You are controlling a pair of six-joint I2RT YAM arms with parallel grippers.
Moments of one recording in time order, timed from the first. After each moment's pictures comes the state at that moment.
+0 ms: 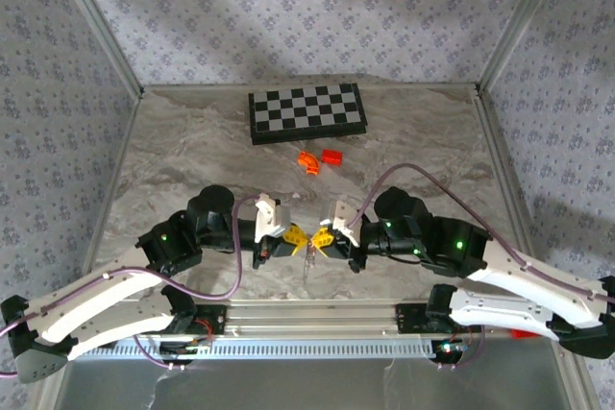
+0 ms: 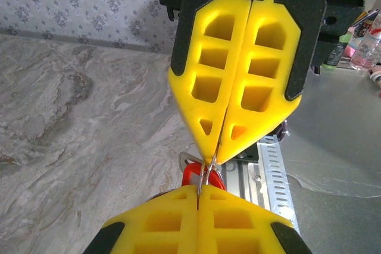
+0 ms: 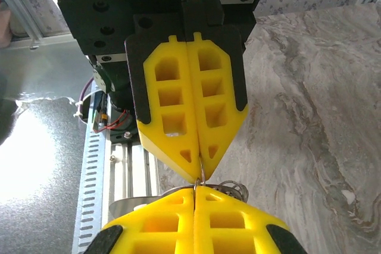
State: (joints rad) left arm -0.99 0.81 0.77 -0.28 0.54 0.06; right arm 1.16 0.86 0.96 -0.54 -0.22 -0.12
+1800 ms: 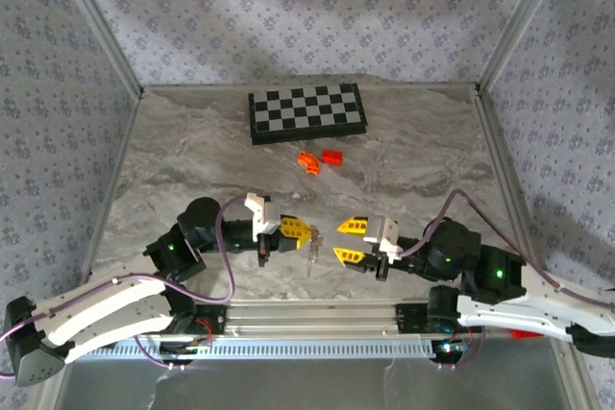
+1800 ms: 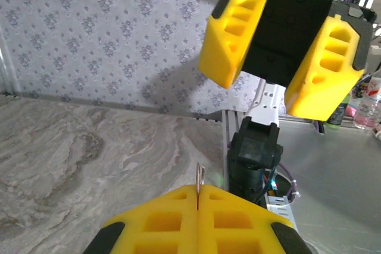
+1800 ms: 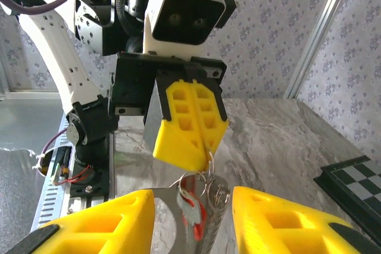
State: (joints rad) left arm -1.00 0.76 0.60 0.14 0.53 -0.08; right arm 1.29 0.55 0.76 -0.32 0.02 -0.18
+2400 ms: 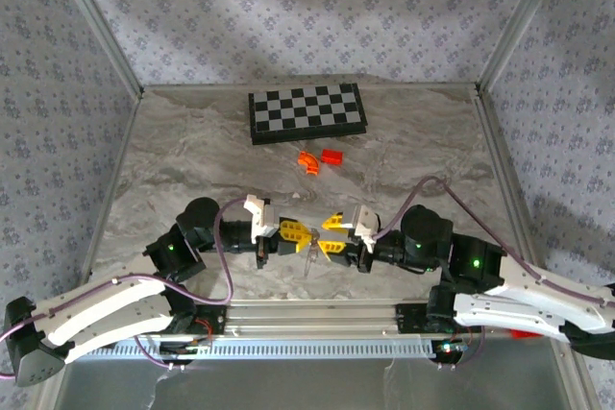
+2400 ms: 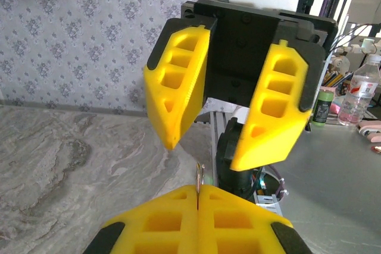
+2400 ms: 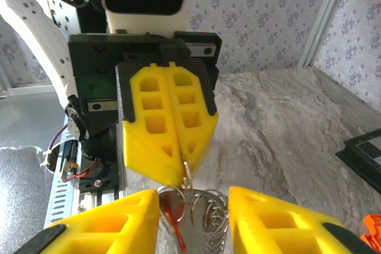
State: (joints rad) left arm -1.00 0.76 0.60 0.15 0.57 -0.07; right arm 1.22 0.69 0.81 -0.32 -0.04 -0.09
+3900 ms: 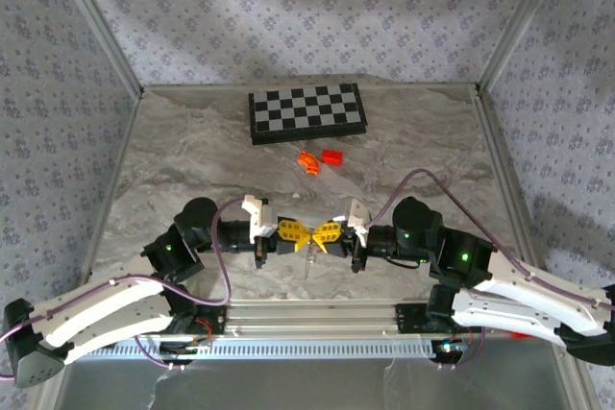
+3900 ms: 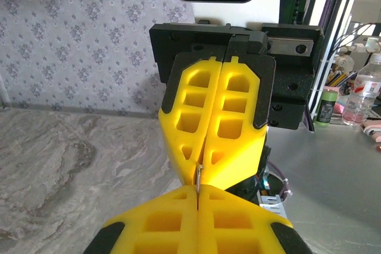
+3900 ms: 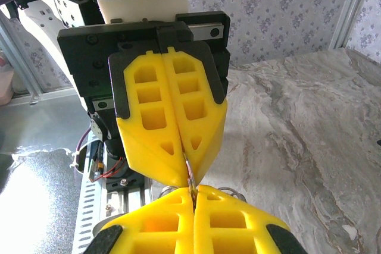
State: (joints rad) left arm -1.00 0.75 0.61 0.12 0.55 -0.05; right arm 1.15 0.74 0.81 -0.29 -0.19 -0.01
